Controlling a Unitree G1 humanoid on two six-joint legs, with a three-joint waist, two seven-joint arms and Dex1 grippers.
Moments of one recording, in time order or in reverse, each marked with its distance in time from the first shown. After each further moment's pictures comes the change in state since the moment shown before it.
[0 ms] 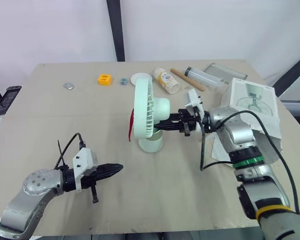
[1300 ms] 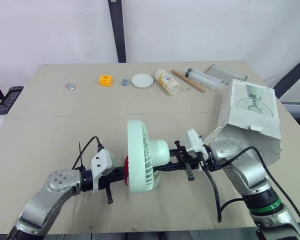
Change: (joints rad) left arm -0.061 -0.036 -0.134 -0.004 0.056 0.094 0.062; right arm 0.464 -0.131 0.057 -0.719 0.121 0.145 -0.132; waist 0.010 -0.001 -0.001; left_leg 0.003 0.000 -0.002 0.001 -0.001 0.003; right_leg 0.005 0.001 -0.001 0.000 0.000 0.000
